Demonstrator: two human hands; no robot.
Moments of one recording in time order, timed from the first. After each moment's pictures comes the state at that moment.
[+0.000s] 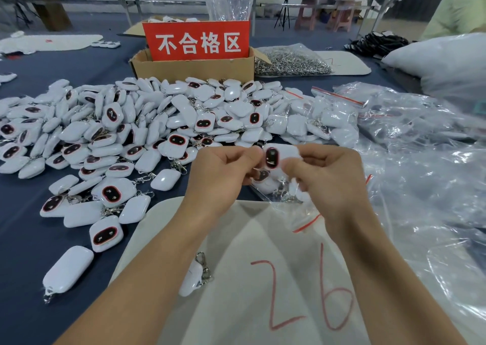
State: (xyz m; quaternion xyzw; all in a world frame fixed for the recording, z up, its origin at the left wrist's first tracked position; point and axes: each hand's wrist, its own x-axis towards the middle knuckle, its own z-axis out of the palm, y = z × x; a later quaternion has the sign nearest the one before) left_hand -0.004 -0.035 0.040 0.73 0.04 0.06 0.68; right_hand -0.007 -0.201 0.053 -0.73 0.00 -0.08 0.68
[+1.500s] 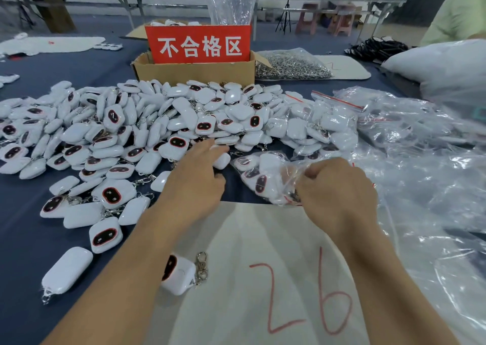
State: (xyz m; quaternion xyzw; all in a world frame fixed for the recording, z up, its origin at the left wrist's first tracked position) left_hand 0.012 0.009 0.023 0.96 -0.01 0.07 0.26; right_hand -0.011 -0.211 0.055 -0.95 0.07 -0.08 0.28
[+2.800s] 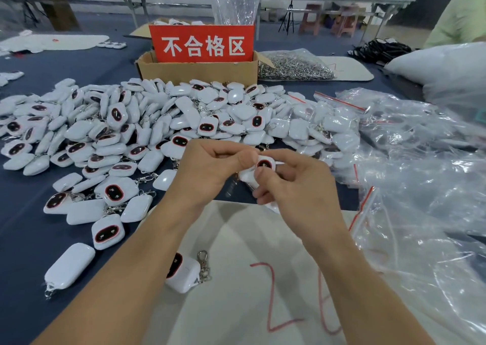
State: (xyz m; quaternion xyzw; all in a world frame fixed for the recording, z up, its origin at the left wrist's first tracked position) left_hand 0.003 -0.011 0.048 0.71 -0.07 0.08 0.70; right_hand -0.020 -0.173 0.048 -0.76 -0.04 -0.05 0.64
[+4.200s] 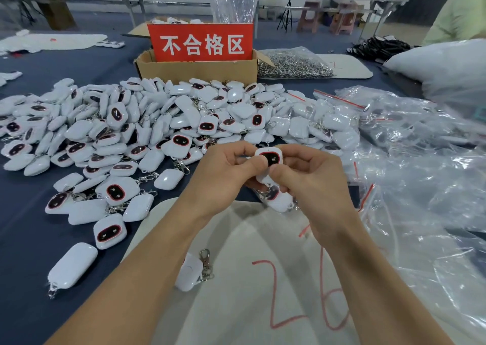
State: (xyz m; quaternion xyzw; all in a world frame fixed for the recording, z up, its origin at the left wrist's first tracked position) left_hand -0.001 -0.025 0.045 0.74 -0.07 0.01 0.67; right_hand -0.012 -0.188 0.051 -0.70 -0.06 -0.02 0.71
